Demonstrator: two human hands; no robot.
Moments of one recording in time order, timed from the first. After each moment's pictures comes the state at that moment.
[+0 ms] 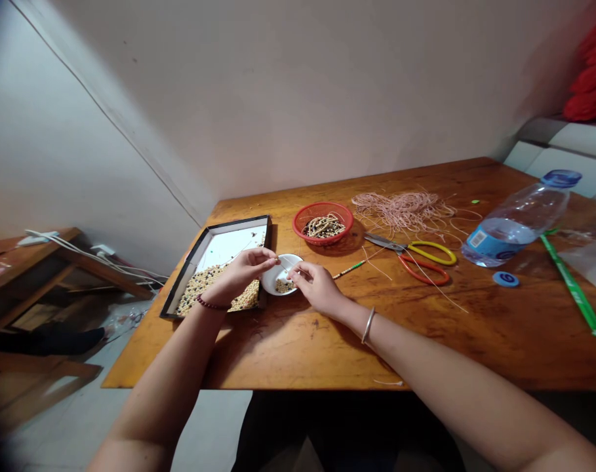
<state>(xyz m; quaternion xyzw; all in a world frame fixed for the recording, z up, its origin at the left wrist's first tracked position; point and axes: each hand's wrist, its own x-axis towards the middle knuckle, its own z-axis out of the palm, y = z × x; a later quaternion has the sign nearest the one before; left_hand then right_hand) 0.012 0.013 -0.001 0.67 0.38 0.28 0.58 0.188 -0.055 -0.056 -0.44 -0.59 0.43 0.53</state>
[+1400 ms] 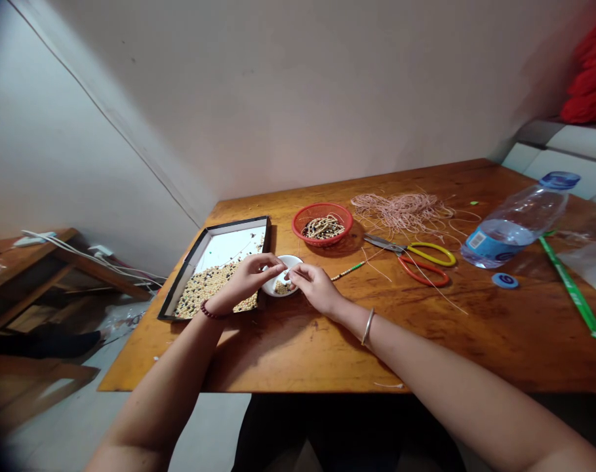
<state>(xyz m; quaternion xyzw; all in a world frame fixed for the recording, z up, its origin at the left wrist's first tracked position) 0.020 0.002 0.000 0.83 0.31 0.25 0.38 0.186 -0.054 -0.053 -0.40 -0.55 0.50 0.53</state>
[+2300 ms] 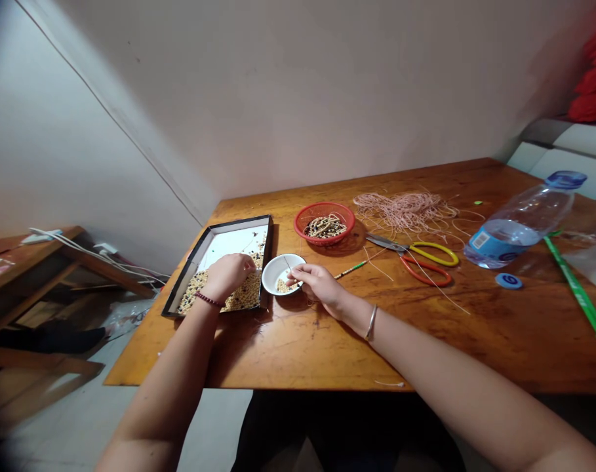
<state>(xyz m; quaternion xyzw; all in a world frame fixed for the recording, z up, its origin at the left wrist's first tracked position) -0.026 0.034 -0.011 0.80 0.60 -0.02 -0.03 0.188 -0.057 -0.049 -0.38 -0.38 0.69 0.49</state>
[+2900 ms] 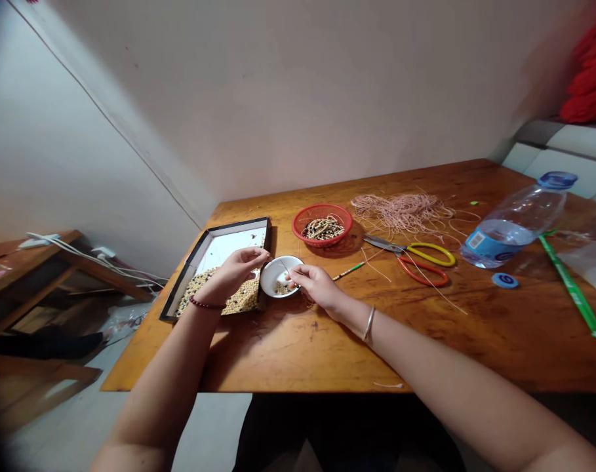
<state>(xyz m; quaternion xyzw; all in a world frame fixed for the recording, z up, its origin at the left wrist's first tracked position) -0.002 0.023 0.000 0.74 0.44 0.24 0.46 0.188 -0.053 -0.053 -0.39 -0.44 0.63 0.51</state>
